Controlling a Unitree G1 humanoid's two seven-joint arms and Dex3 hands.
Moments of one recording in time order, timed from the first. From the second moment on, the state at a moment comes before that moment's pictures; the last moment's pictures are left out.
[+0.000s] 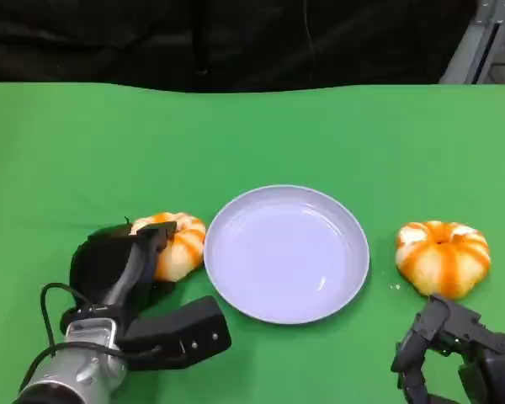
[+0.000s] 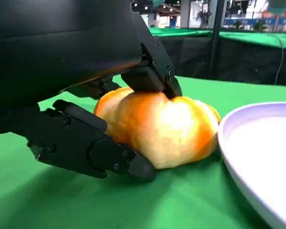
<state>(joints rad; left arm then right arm) -0.53 0.15 -0.49 1.07 0.74 -0.13 0.72 0.37 -0.01 0.10 -0.11 -0.14 -0.63 0.01</state>
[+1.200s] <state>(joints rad) -0.54 0.22 -0.40 0.84 0.69 -0.10 0.70 0.36 -0.01 0.09 -0.10 -0.13 -0.64 0.02</state>
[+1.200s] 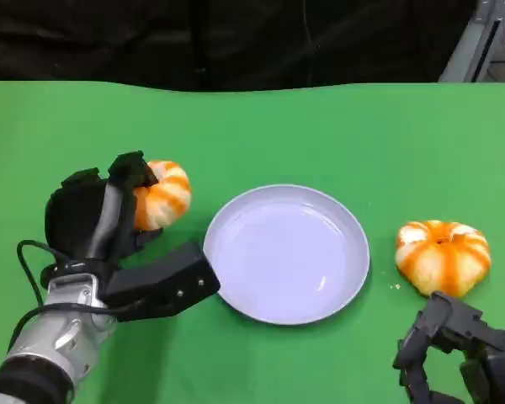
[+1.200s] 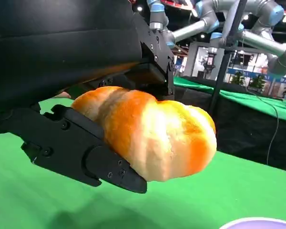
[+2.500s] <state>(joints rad) -0.57 0.03 -0.54 0.66 0.75 -0.21 0.52 0.34 0.02 0.10 -0.06 -0.15 -0.68 -0.01</state>
